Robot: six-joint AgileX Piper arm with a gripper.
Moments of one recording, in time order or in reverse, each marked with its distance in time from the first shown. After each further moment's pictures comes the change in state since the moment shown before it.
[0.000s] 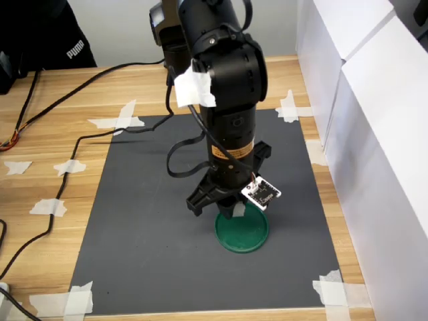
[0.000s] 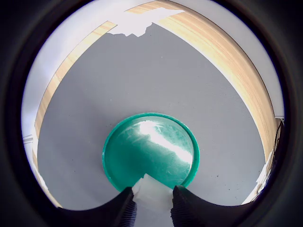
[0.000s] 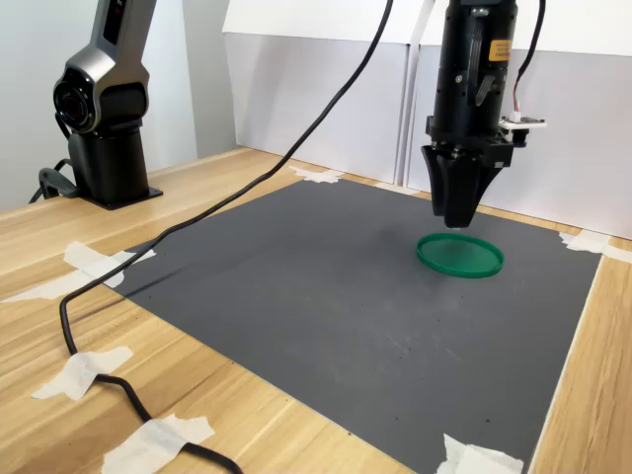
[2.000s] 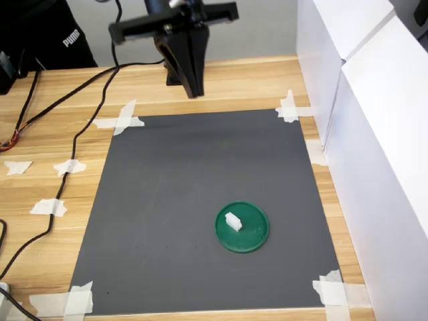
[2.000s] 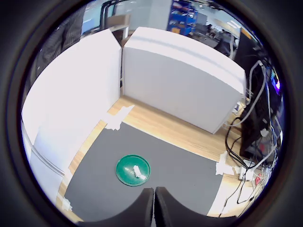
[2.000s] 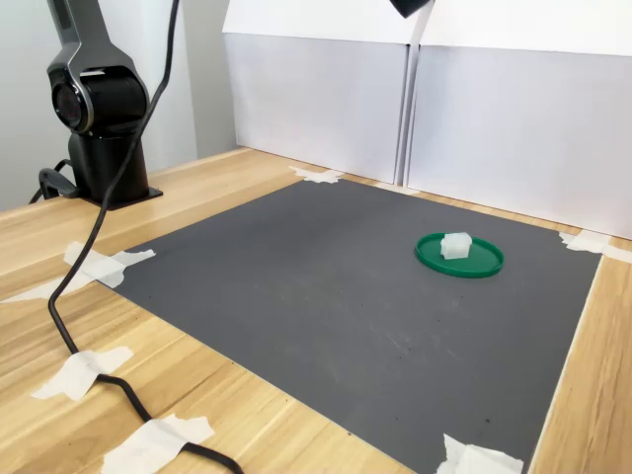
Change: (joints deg) arm -10.2 -47.7 28.9 11.5 -18.6 1.0
